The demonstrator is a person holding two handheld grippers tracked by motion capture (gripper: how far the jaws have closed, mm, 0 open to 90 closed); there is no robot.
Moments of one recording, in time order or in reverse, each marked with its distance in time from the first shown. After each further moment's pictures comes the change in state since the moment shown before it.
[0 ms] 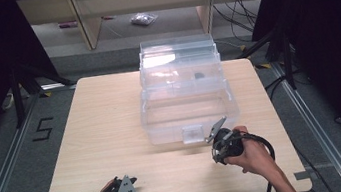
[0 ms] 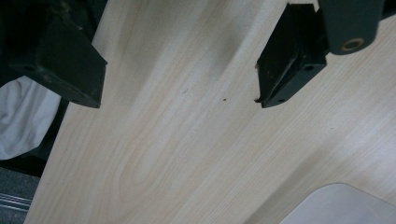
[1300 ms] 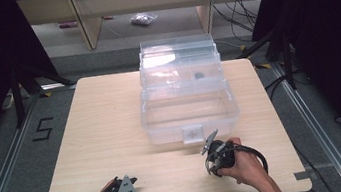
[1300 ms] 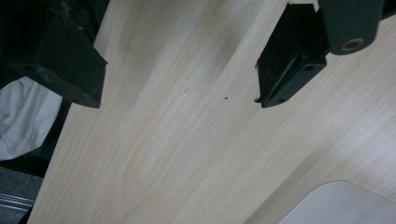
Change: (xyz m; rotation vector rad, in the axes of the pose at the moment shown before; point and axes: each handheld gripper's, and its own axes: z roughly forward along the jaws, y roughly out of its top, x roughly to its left) left arm -0.001 0.001 0.000 -0.003 -0.004 0.007; right arm 0.021 -0.003 0.036 0.060 0.000 -0.018
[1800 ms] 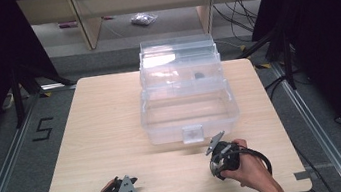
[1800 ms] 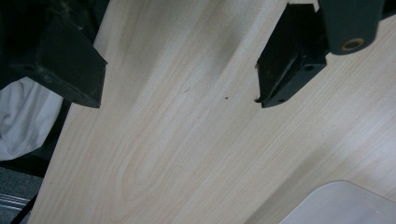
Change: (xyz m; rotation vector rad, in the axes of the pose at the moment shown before) left arm 0.000 0.000 0.000 0.001 0.000 -0.002; right arm 0.003 -0.011 -0.008 -0.043 -0.020 0.033
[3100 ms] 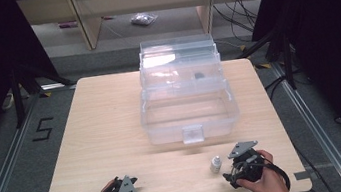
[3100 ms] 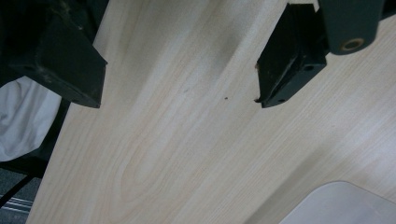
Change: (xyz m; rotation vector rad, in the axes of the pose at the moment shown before) left arm -0.002 0.000 0.001 -0.011 0.001 -0.022; right arm 0.004 -0.061 -0.007 -0.186 -0.065 0.209
